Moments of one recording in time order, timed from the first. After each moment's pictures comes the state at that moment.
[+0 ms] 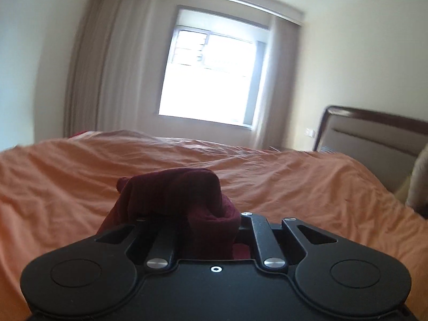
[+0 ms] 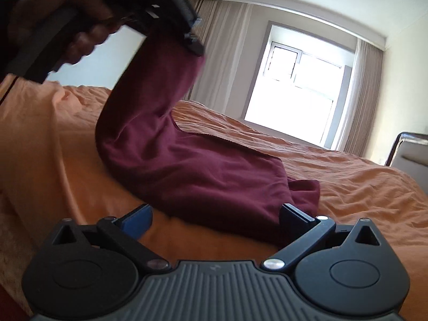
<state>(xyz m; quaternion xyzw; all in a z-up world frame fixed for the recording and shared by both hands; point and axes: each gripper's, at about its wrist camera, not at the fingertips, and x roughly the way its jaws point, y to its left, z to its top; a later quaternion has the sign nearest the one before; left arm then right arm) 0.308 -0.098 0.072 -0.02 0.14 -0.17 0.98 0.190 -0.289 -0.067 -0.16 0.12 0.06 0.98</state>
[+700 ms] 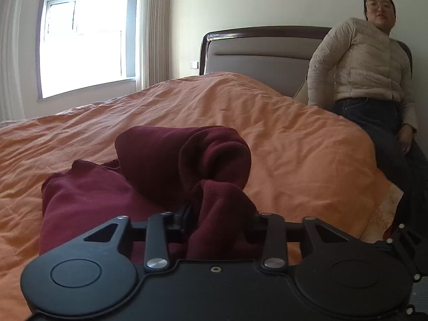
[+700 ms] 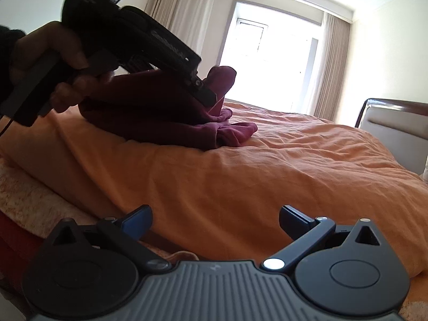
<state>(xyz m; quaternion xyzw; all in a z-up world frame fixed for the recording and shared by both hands) 0.295 -0.236 -0.010 0.08 0.23 -0.40 0.89 0.138 -0.339 -0.085 -0.10 0.17 0.00 0.98</state>
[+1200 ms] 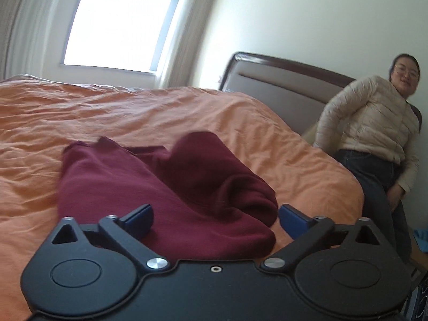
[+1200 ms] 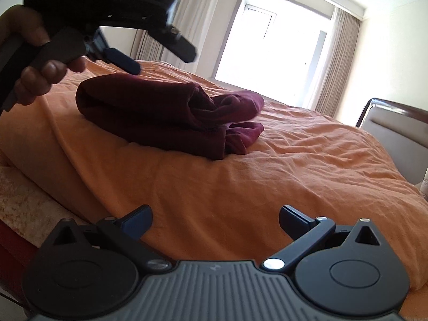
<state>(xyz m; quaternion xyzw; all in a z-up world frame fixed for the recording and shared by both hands) 0.290 -0.185 0.000 -0.05 0.23 -0.36 0.90 0.156 -0.321 -0.062 -0.13 0.21 -0.01 0.97</state>
